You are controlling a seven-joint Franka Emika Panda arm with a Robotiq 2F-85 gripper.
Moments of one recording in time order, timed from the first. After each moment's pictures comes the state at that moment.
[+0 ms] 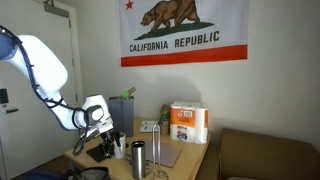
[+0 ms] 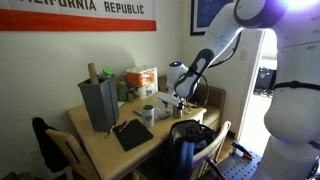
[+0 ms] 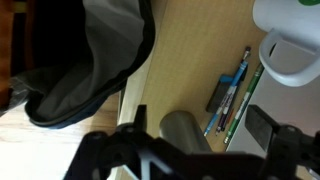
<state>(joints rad) -0.11 0.28 0.17 -2.32 -0.52 2.80 1.63</state>
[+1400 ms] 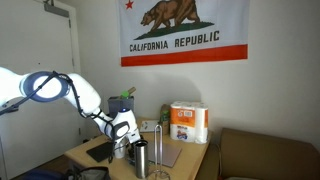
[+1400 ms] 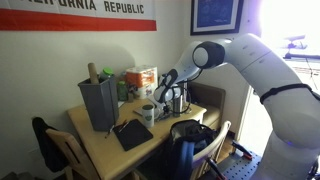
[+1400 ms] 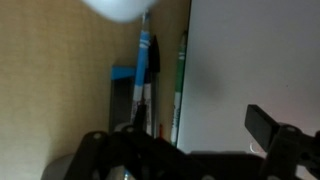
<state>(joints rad) 0.11 0.84 -0.07 -1.69 0.07 2.84 1.22</state>
